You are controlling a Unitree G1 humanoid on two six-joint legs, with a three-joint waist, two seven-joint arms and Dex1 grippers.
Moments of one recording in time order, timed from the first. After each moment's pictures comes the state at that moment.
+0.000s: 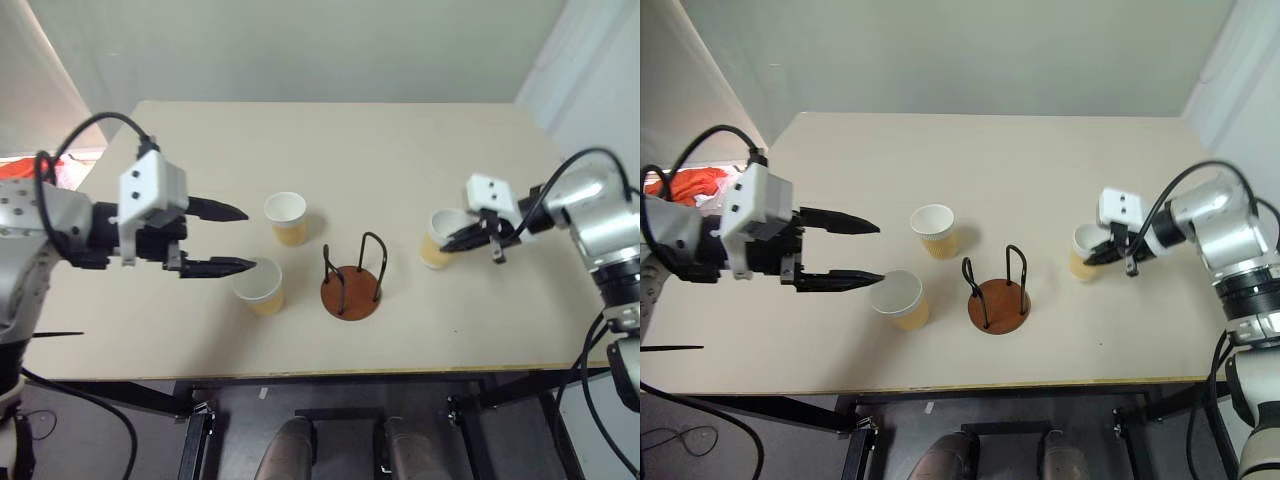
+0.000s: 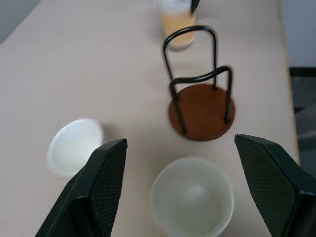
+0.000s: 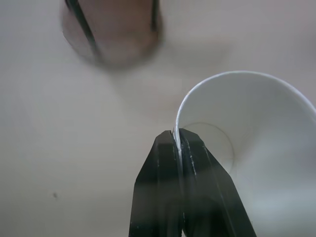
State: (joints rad) left arm -0.49 1.16 0.20 -0.27 -0.55 0.61 -1.28; right arm -1.01 -0.86 0.28 0.29 0.14 0.35 1.55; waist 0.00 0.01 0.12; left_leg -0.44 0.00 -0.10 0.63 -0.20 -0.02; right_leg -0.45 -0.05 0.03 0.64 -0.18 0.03
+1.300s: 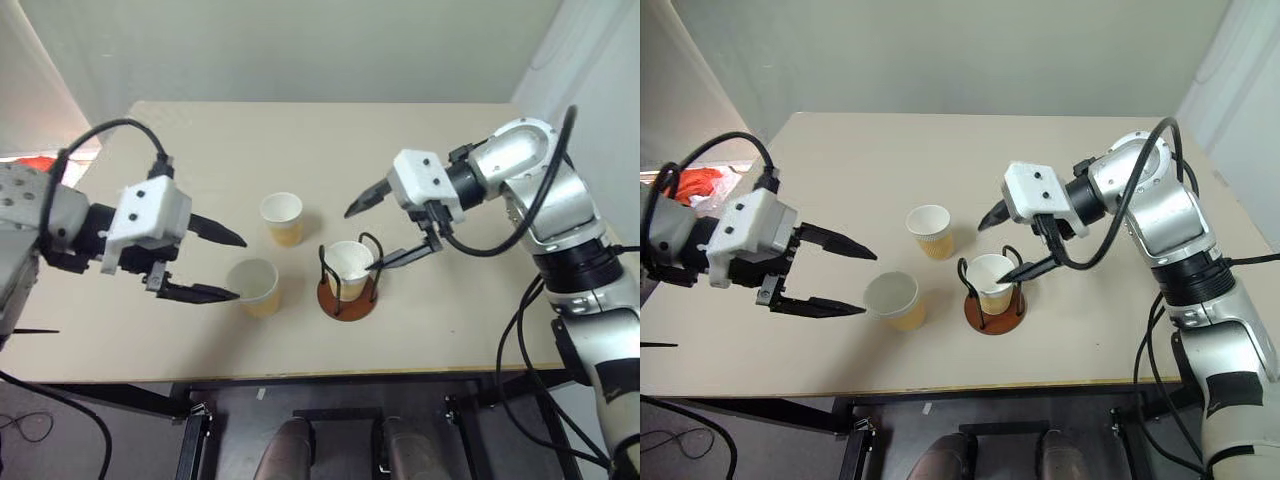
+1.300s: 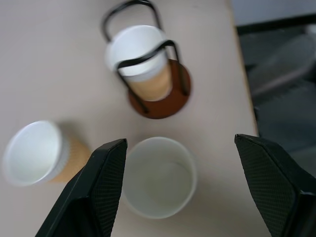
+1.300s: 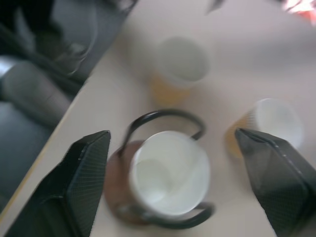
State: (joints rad) left arm -0.54 1.25 0.01 -0.25 -0.47 0.43 -1.52; right arm -1.08 -0.56 0.27 0.07 0.26 0.40 1.45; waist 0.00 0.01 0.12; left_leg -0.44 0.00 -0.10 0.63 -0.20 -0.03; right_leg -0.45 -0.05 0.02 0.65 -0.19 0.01
